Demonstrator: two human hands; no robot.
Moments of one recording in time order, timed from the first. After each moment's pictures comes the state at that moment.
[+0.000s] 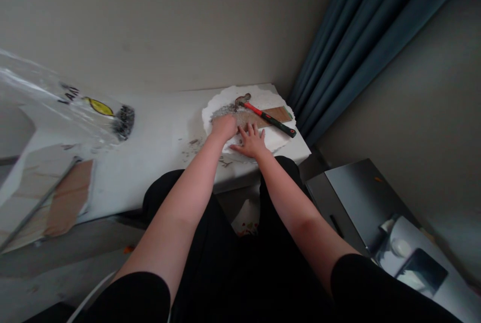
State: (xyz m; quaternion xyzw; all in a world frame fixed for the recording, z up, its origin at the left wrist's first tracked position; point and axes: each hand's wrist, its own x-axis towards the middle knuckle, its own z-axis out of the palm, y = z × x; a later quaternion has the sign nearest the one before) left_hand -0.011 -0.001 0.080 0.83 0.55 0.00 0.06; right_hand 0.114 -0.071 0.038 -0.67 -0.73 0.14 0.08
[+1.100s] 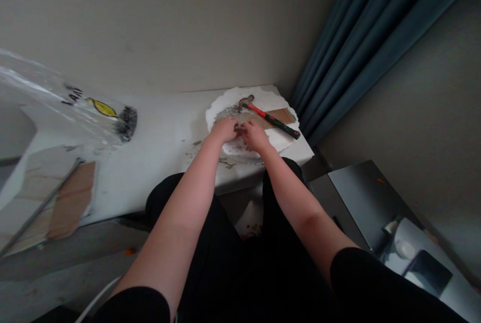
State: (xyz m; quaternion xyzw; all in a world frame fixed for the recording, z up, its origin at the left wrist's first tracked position) left_hand -0.038 0.009 0.072 0.86 0.50 0.02 0.10; right_hand 0.114 -0.051 0.055 -0.63 -0.76 0.08 0.15
